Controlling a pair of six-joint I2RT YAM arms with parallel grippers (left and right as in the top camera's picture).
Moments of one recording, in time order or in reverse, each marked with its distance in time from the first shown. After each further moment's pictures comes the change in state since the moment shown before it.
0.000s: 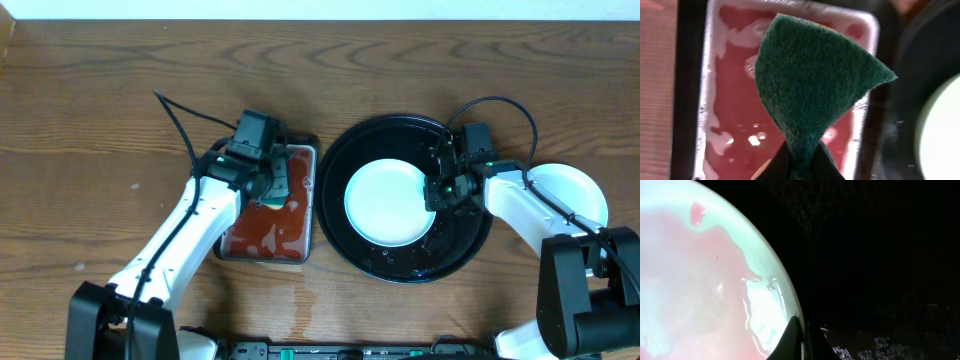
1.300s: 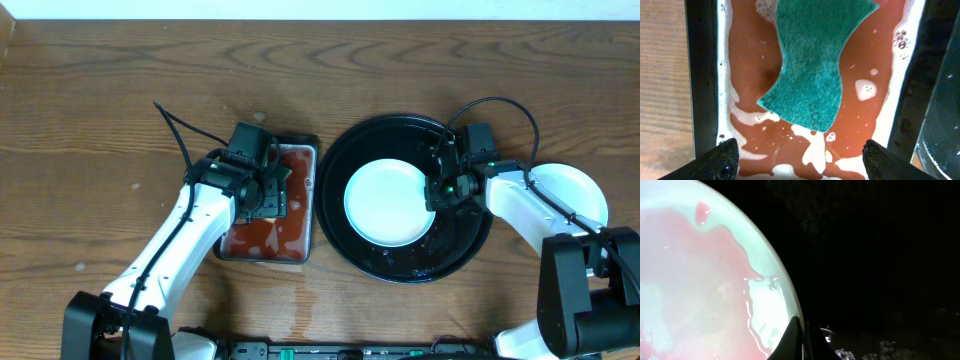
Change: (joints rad) left arm 0.016 -0.043 -0.037 -0.150 0.000 0.047; right arm -0.007 0.000 -0.005 0.013 -0.047 -0.012
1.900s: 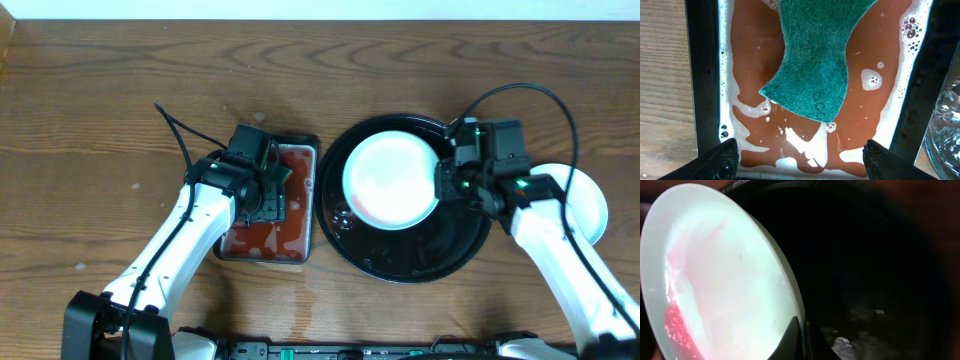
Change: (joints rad) left arm 0.000 0.000 0.000 -0.030 0.000 0.000; right arm 0.007 -0.333 0.000 -0.015 0.022 -0.012
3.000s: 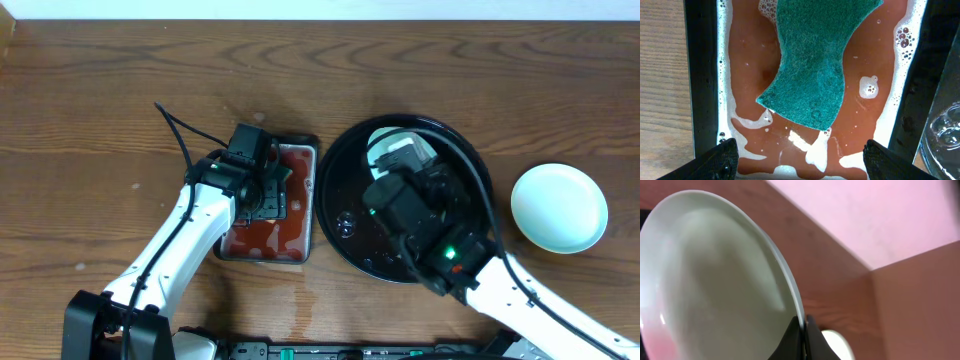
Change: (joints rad) left arm 0.000 0.001 -0.004 0.031 0.000 0.000; right arm 0.668 -0.132 0.000 0.031 1.193 -0.208
